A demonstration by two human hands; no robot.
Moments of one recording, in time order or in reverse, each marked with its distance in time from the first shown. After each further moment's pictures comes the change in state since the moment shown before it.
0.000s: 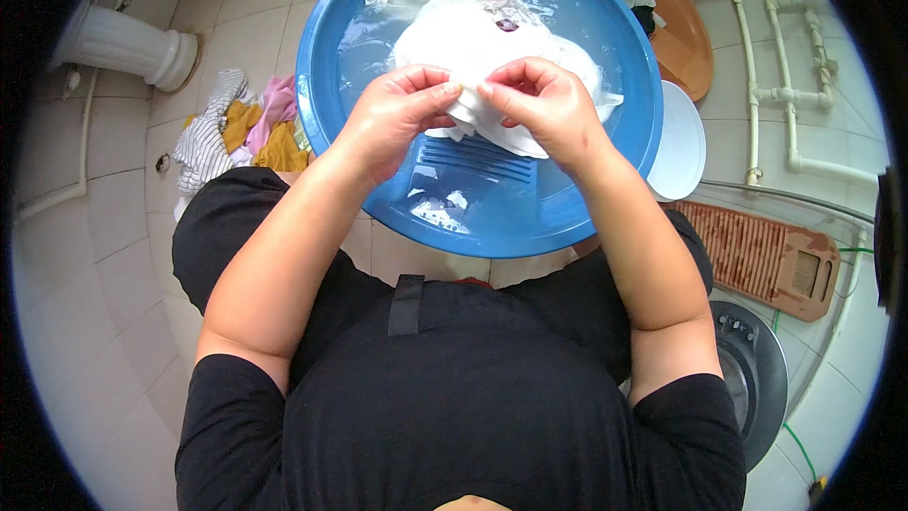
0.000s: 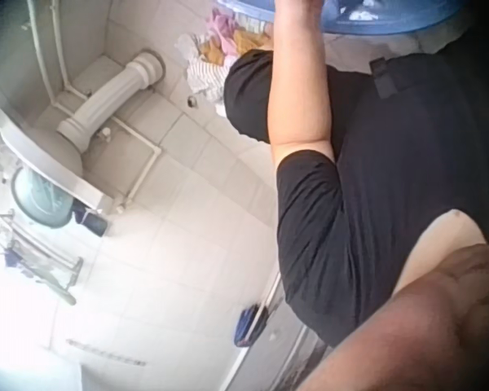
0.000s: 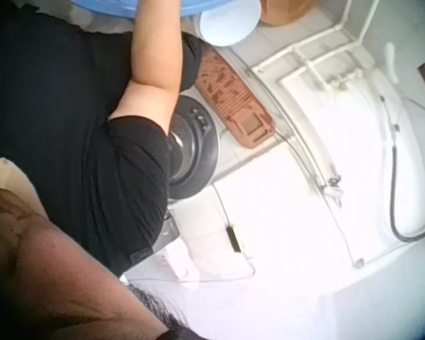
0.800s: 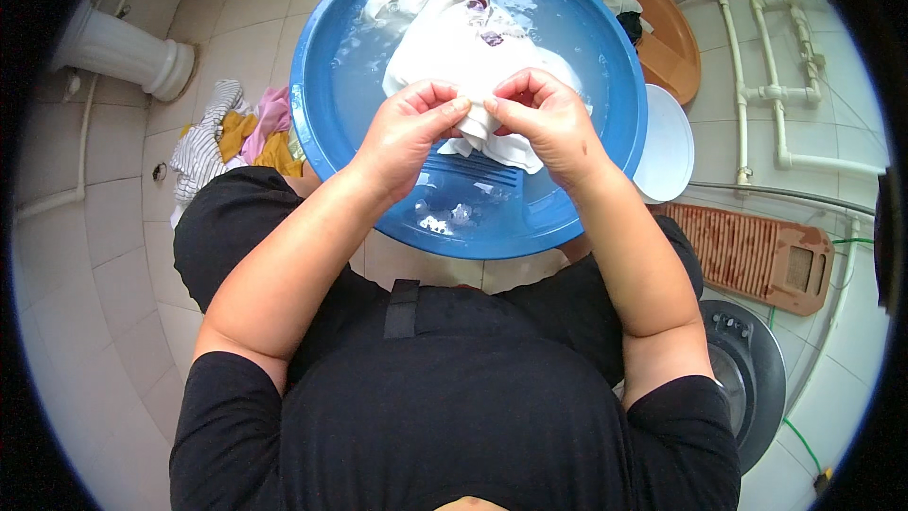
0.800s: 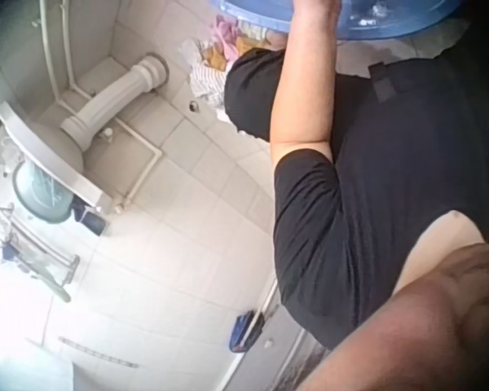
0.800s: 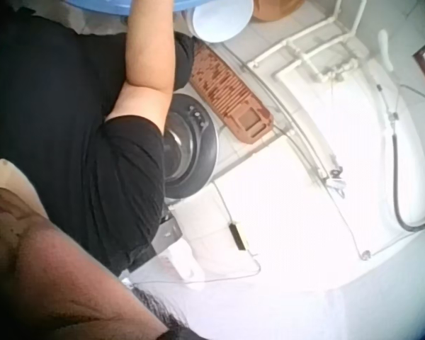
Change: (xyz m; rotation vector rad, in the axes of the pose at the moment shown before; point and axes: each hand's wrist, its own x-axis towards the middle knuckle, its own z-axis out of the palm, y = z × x) left_hand -0.003 -0.015 0.022 -0.086 -0.065 0.075; right_hand -0.015 -0.011 -0.011 0.239 0.005 0.122
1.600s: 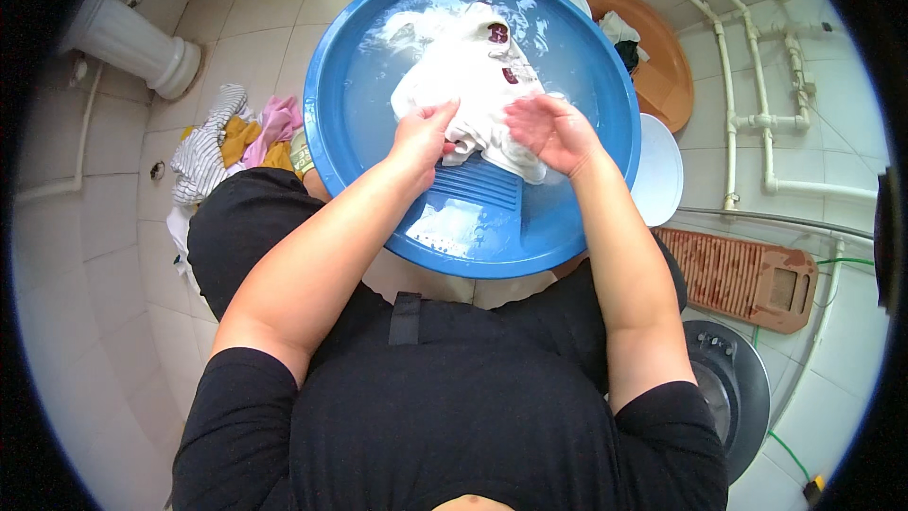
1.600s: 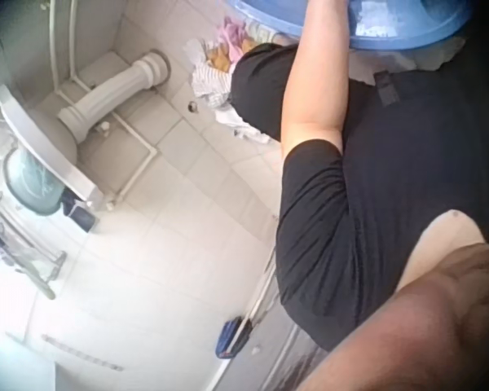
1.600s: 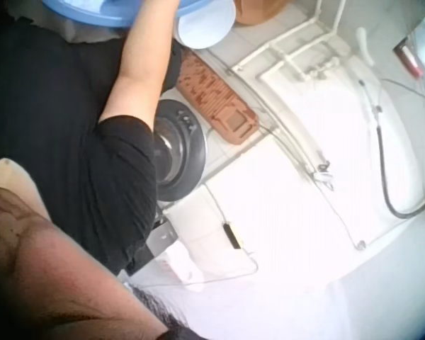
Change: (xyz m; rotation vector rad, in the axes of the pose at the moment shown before) left_hand 0.050 -0.042 -0.026 0.041 0.491 -0.184; right_hand 0.057 0.042 -0.049 0.498 0.035 0.404
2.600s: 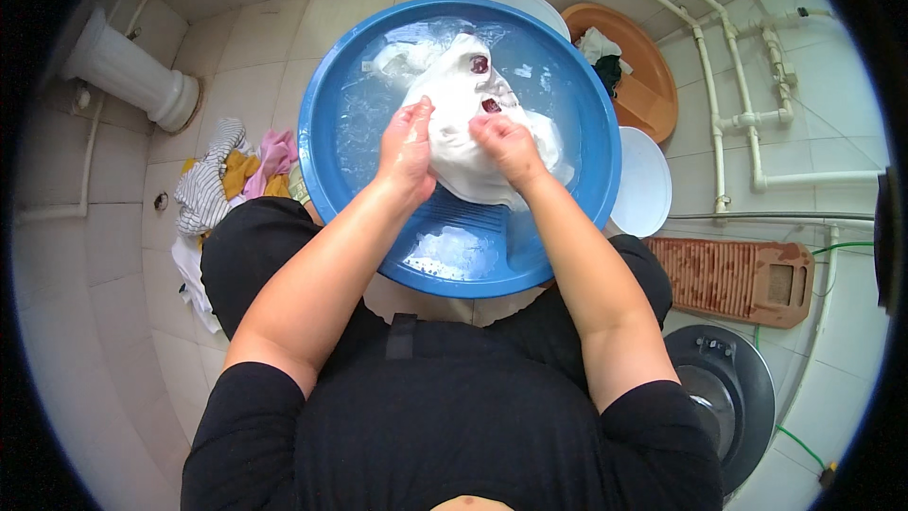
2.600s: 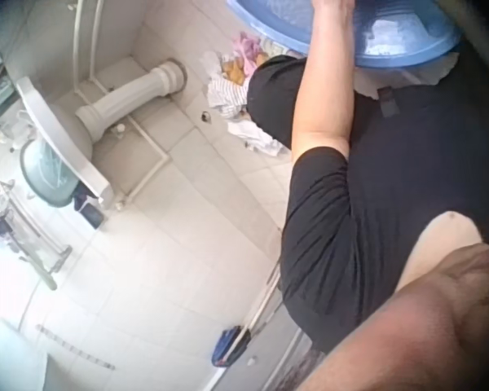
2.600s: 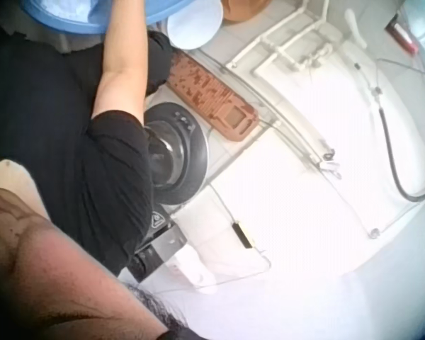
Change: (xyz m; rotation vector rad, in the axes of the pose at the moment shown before) left_hand -0.018 0.035 0.031 -0.384 -0.072 0.208; right_hand 0.037 0.034 0.001 -0.724 0.065 -0.773
